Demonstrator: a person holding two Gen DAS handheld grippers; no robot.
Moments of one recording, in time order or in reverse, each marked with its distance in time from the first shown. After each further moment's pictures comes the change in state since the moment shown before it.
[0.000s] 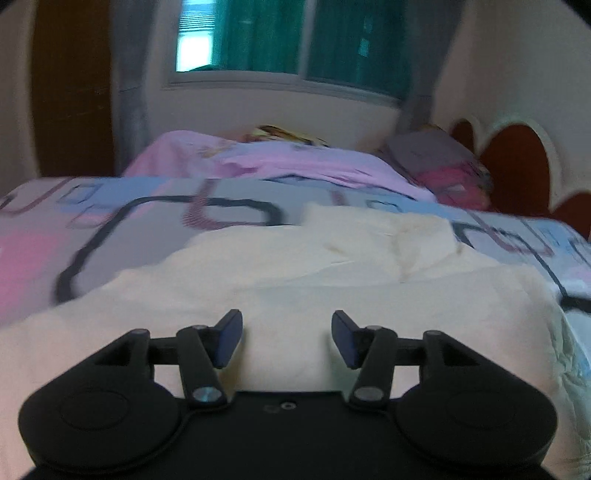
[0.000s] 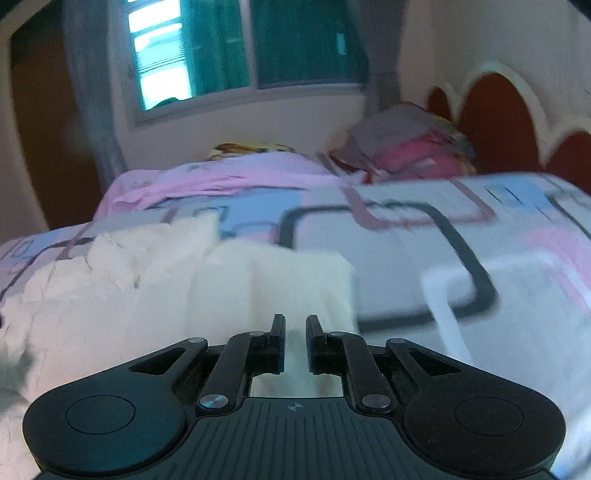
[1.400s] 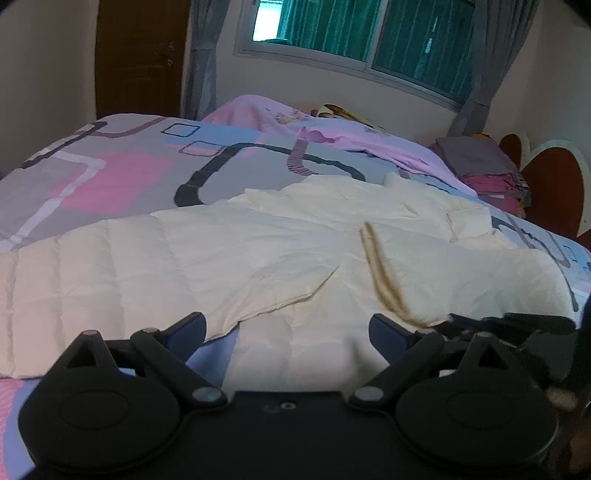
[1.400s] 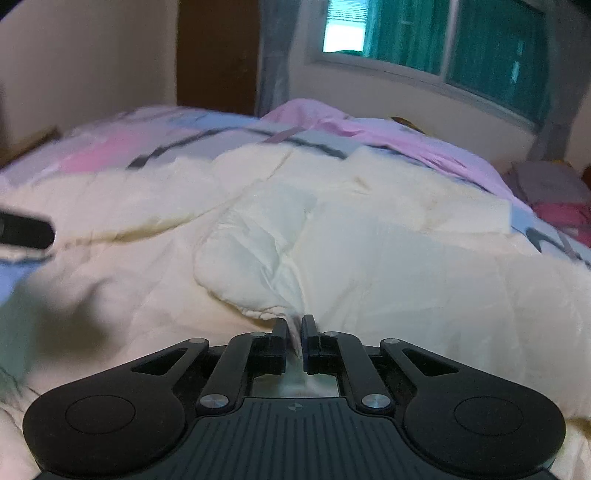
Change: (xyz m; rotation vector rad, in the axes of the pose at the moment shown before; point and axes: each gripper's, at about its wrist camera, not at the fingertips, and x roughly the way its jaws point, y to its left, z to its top) left arm -0.091 0.073 -0.060 -0.203 0.075 0.104; right arm -0.002 0.243 -0.096 -0.457 0.105 0.235
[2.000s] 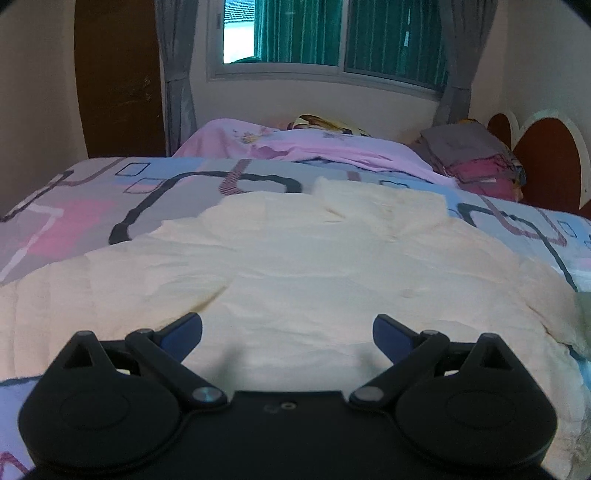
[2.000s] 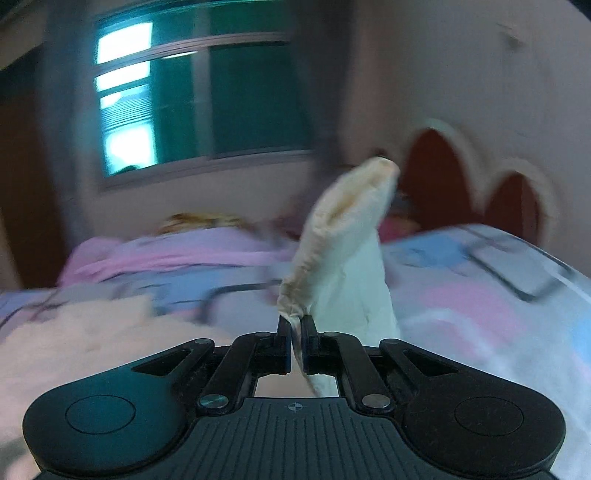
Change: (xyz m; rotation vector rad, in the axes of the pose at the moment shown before) left arm 0.001 -0.117 -0.005 0.114 -0.047 0.070; right arm -0.188 -0.262 -0.040 0.458 -0.286 -0.369
